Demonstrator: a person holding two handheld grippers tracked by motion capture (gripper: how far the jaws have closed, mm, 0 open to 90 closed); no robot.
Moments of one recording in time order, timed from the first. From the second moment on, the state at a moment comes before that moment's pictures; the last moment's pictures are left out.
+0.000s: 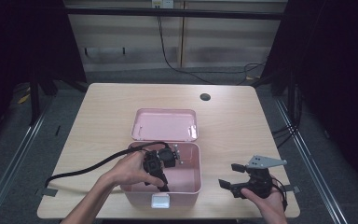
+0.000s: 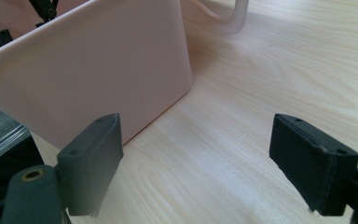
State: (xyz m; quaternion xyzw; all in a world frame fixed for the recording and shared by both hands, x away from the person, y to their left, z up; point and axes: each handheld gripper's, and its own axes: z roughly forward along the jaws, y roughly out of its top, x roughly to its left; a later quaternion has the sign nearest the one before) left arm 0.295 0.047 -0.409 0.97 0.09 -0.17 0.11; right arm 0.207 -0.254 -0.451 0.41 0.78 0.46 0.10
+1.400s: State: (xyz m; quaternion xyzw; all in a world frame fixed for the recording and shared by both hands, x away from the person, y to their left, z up) left arm 0.297 0.089 -0.349 0.97 0.14 -0.11 0.17; right arm 0.207 -0.255 -0.451 0.41 0.78 0.46 0.10
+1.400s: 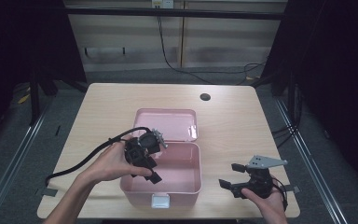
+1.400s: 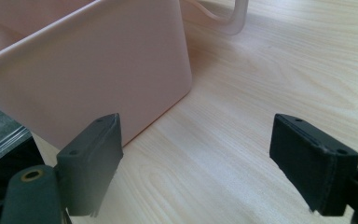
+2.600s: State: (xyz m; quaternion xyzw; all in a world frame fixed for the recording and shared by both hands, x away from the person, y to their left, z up) left arm 0.297 0.152 -0.325 0.94 0.17 -0.09 0.28; right arm 0.207 -0.255 -0.451 0.41 0.78 0.46 0.10
